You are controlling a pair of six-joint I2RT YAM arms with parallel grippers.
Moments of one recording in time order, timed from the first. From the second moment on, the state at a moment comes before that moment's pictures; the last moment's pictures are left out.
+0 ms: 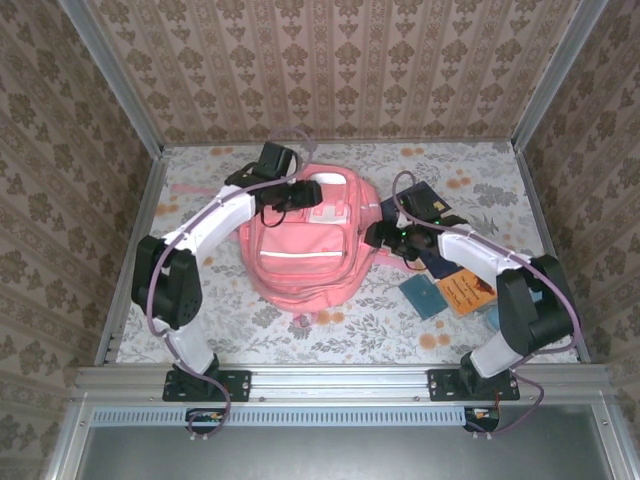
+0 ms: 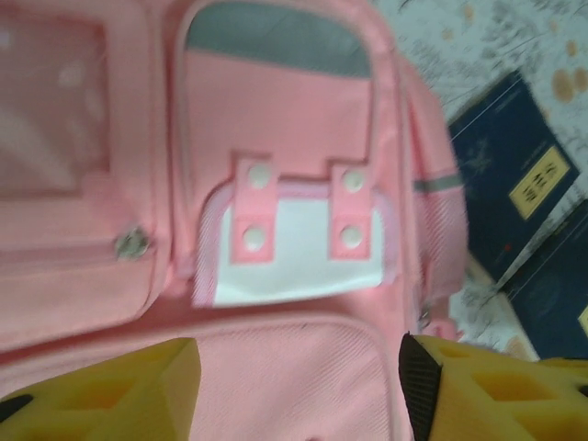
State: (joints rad) left arm -0.52 1.76 1.45 -0.59 0.19 -0.52; right arm 0.34 1.57 0.96 -0.40 -0.30 0.66
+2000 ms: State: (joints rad) left arm -0.89 1.94 1.44 -0.89 -0.37 -0.28; right arm 0.25 1.61 0.99 -0.42 -0.27 0.68
